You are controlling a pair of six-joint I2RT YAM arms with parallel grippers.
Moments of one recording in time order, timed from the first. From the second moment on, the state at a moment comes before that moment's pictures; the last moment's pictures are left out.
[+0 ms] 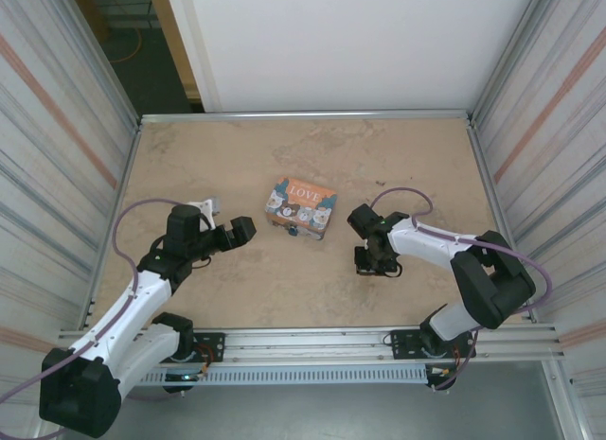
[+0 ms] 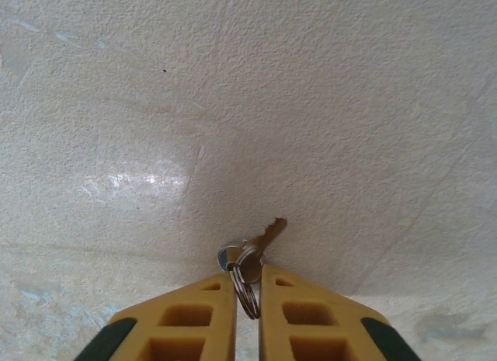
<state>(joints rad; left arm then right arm) -0.30 0.87 0.49 -0.25 0.33 -0.61 0.63 1.50 0.77 -0.77 -0.02 0.65</state>
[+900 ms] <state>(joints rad) -0.30 0.88 0.57 -0.23 0.42 -0.74 0.64 1.06 0.75 -0.59 0.07 0.42</state>
